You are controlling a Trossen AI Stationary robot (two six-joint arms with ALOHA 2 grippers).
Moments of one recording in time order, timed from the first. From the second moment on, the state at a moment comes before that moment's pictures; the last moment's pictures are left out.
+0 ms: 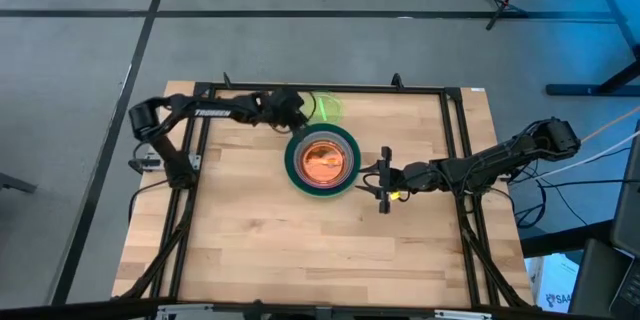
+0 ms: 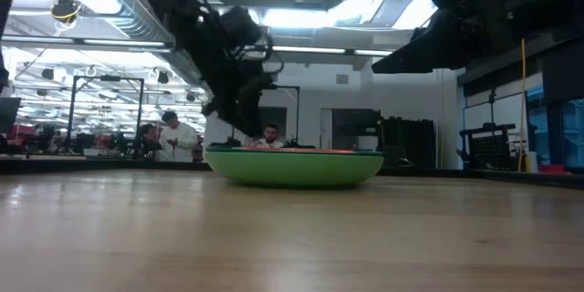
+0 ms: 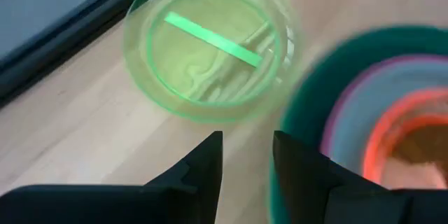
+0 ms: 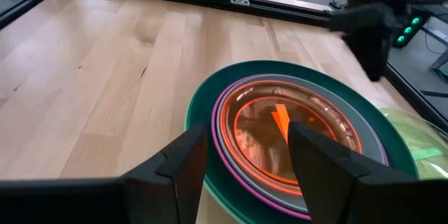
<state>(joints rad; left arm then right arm) 0.49 1.66 0.99 -0.19 -0.10 -0.26 0.23 1.23 0.44 0.45 0.30 -0.08</state>
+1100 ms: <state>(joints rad) 0.77 2.05 1.26 -0.19 0.27 -0.24 0.11 1.24 0.44 0.36 0.30 -0.22</state>
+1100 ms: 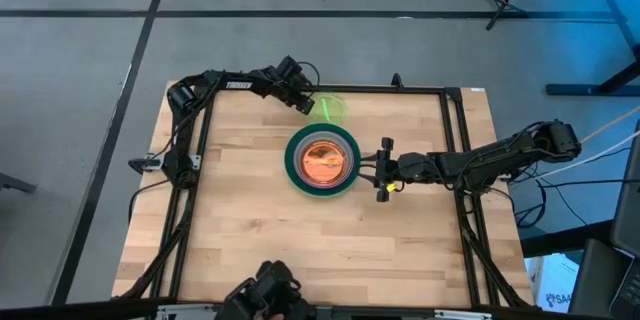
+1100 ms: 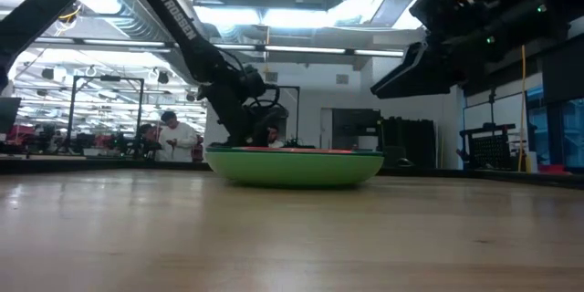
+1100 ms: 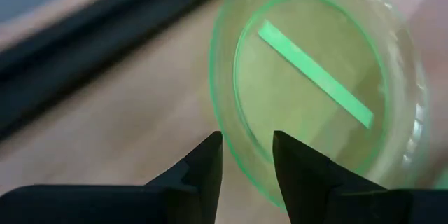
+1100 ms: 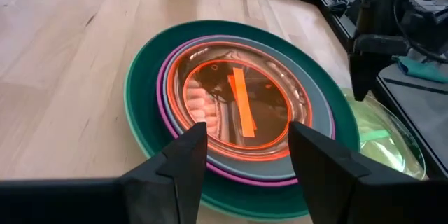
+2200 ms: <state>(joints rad) 0.74 2.02 1.26 -0.12 0.13 -0.06 0.11 1.24 0.44 0.35 0.30 -0.21</state>
